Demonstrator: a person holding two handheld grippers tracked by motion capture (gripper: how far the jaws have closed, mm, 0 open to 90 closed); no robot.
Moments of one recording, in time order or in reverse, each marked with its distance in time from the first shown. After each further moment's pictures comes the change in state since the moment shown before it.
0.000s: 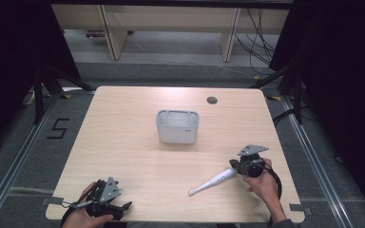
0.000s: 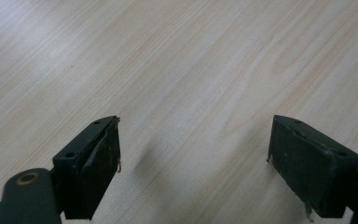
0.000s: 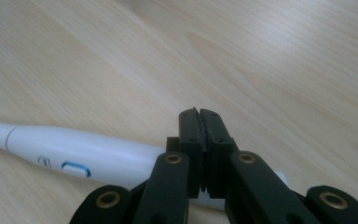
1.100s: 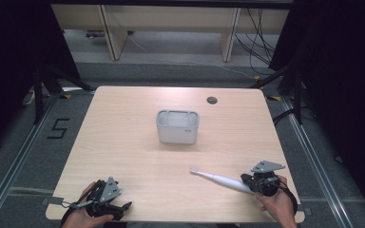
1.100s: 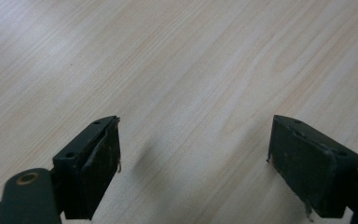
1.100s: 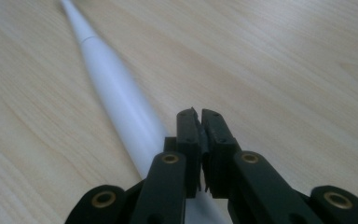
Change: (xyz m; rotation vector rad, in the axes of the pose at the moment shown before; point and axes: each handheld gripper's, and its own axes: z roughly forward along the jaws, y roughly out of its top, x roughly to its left) left arm 0.000 0.000 0.000 0.008 -0.005 0.005; right arm 0.012 -0.043 -0.037 0.008 -0.017 0.030
